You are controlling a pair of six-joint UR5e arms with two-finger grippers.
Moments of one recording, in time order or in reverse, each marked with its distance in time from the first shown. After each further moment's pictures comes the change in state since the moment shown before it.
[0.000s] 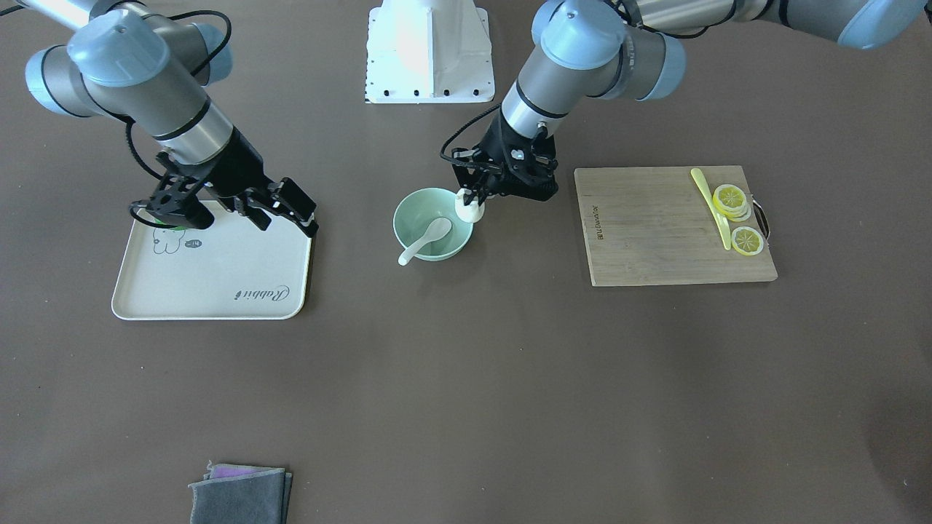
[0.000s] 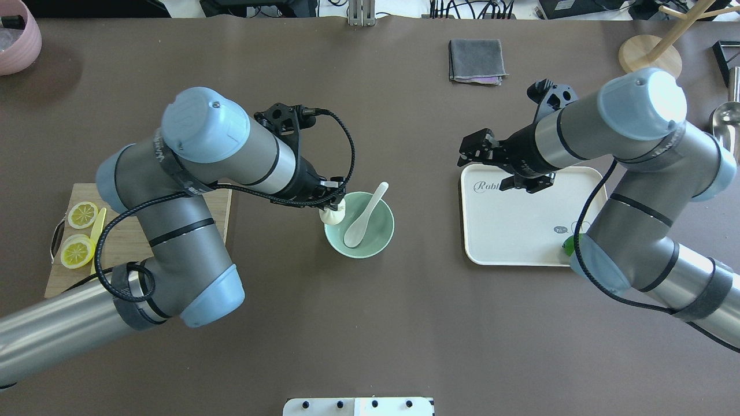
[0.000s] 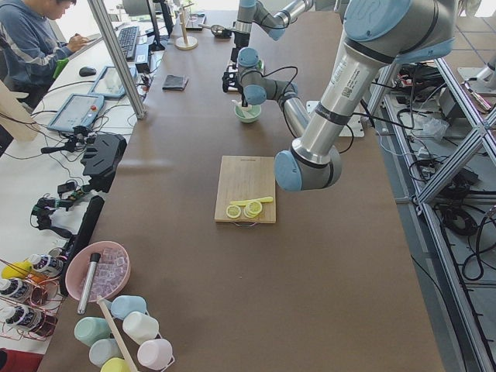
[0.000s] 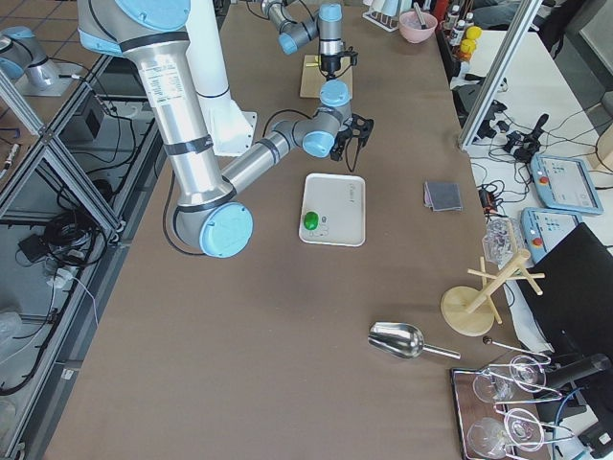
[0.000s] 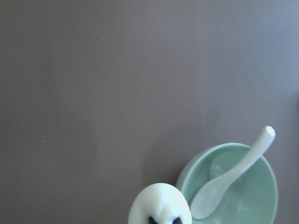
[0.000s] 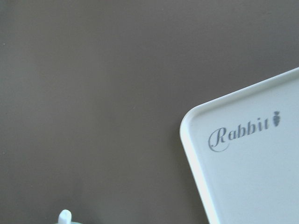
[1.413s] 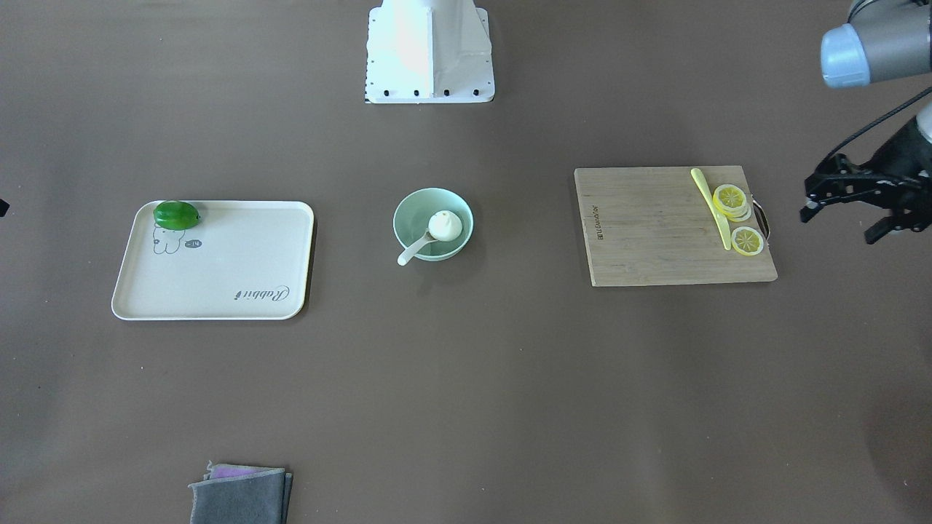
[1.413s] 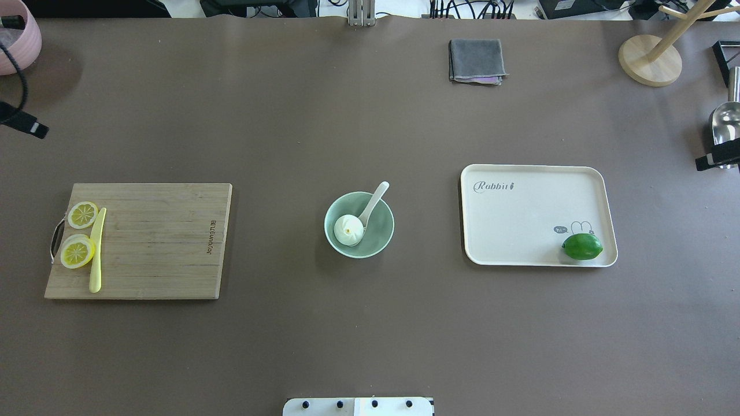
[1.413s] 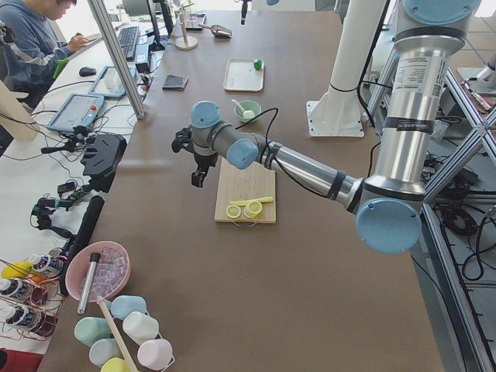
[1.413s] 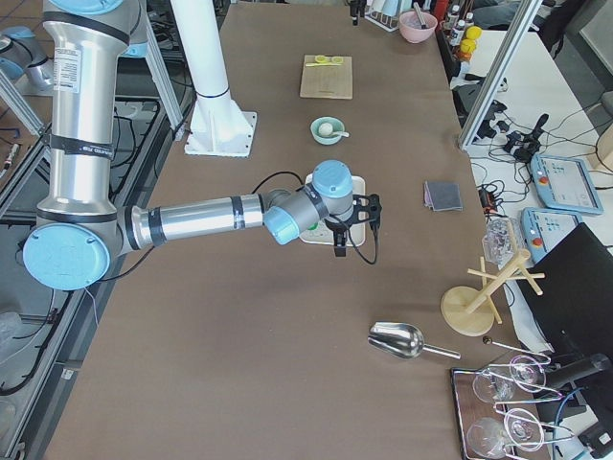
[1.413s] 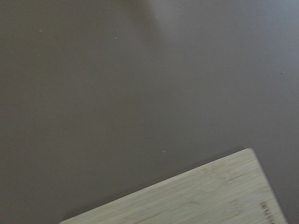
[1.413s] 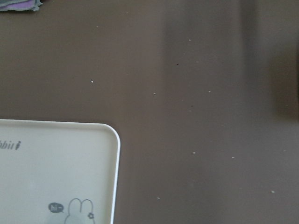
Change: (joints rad) left arm -0.736 0.563 -0.108 0.171 -0.330 1.154; right arm 0.545 -0.419 -0.067 -0.006 0.320 -1.023
